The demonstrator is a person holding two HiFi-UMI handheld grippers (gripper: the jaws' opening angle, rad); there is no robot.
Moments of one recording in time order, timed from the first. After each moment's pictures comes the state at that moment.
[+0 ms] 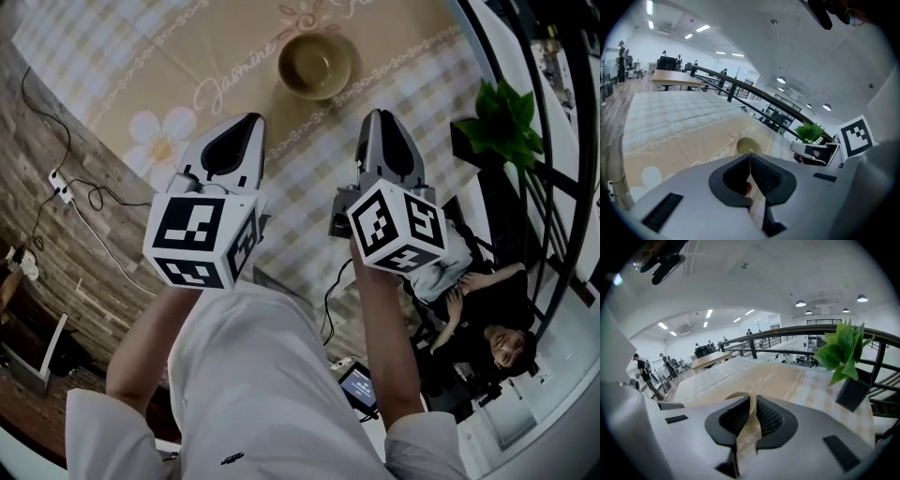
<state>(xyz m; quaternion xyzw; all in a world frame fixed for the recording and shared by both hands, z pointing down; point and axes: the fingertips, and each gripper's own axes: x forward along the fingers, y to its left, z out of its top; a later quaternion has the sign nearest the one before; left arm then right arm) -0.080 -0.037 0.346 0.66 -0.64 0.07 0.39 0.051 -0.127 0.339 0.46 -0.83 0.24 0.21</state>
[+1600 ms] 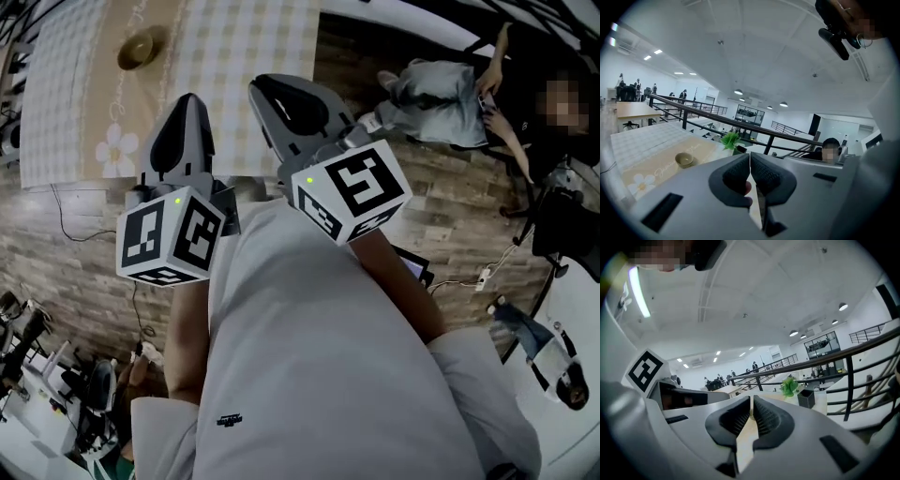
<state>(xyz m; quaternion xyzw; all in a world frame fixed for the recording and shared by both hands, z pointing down) 0.210 0.160 0.124 0.81 -0.54 0.07 0.22 0.287 0.167 0.124 0.46 -0.87 0.18 0.01</state>
